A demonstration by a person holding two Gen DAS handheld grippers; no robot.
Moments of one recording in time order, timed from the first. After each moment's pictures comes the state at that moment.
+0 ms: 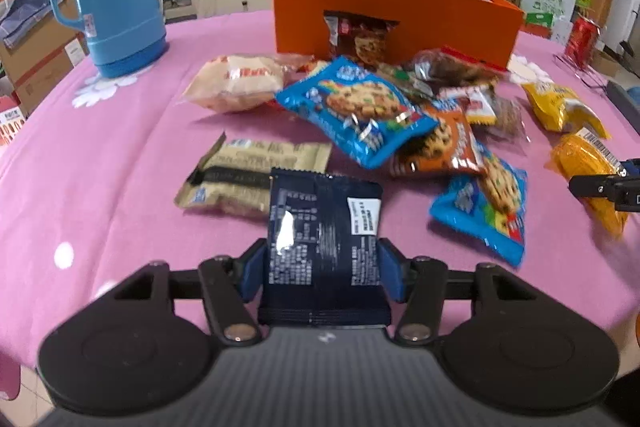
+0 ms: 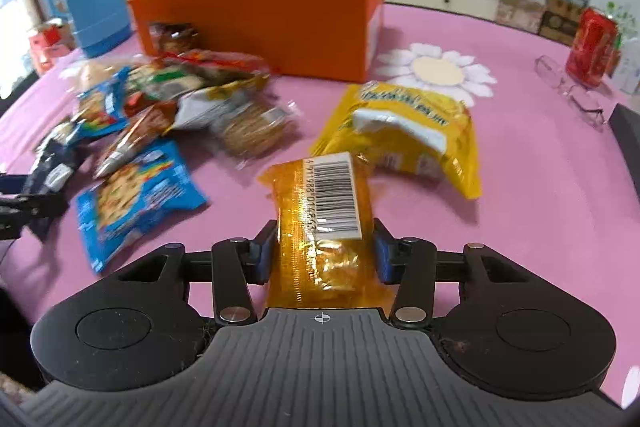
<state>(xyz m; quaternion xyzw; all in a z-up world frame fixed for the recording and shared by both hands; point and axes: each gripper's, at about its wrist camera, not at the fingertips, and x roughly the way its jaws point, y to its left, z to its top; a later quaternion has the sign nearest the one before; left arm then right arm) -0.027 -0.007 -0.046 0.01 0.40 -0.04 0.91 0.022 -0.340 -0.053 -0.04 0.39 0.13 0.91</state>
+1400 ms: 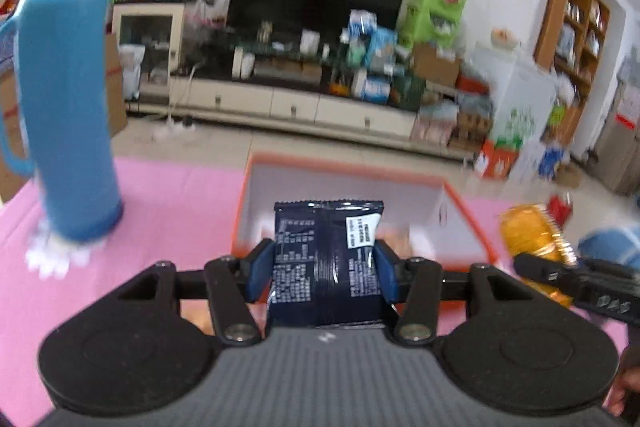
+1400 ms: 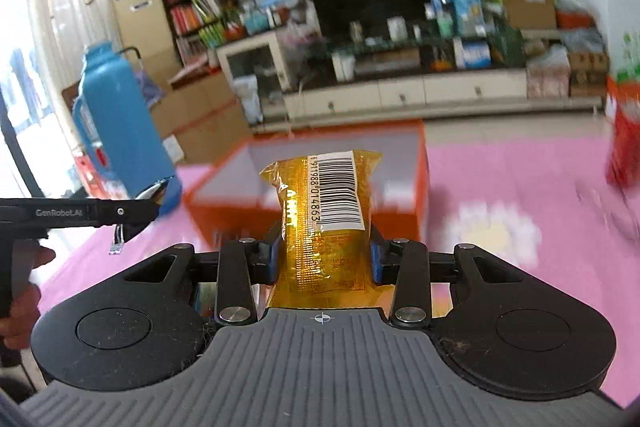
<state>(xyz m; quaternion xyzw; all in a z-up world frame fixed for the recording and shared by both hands) 0.116 -0.007 0.088 -0.09 0.25 -0.08 0.96 0.091 -0.323 0.059 0.06 0.23 0.19 0.95</state>
